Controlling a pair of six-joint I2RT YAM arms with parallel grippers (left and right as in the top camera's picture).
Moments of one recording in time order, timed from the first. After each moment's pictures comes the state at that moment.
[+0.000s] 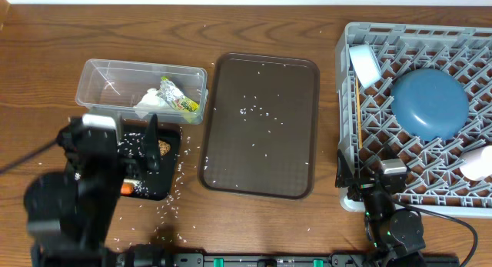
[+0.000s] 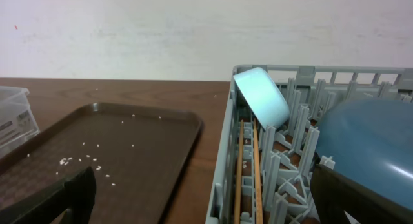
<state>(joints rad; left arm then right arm) 0.04 0.56 1.00 -0.63 0.16 0.10 0.34 0.01 0.01 -0.05 0.20 0.08</state>
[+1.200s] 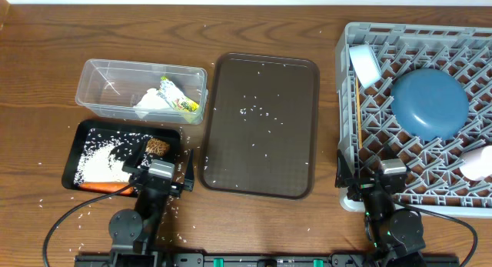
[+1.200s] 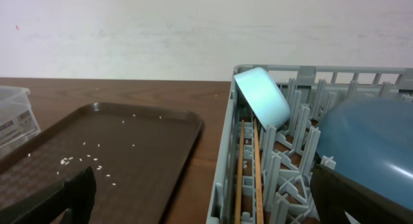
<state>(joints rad) -0.07 0.01 0.01 -0.01 0.17 0.17 0.34 0.01 0.01 -0.05 0.20 0.08</state>
